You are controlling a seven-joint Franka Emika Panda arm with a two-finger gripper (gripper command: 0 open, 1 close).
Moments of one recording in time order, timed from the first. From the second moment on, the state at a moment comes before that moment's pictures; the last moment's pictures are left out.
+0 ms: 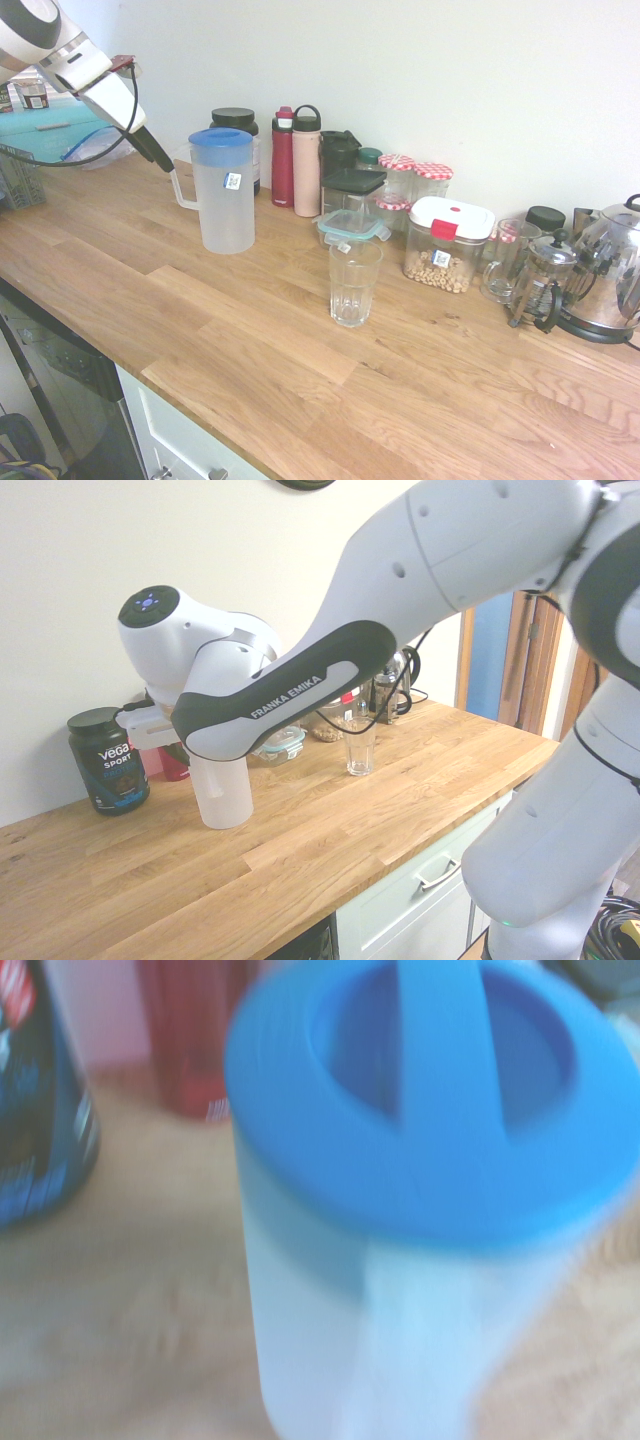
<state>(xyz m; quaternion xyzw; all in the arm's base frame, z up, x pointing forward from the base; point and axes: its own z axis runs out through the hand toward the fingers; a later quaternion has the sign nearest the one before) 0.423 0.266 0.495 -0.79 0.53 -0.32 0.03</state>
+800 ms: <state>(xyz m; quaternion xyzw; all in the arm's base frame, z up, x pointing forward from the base) 0.467 0.282 0.474 -0.75 0.57 -0.33 0.03</state>
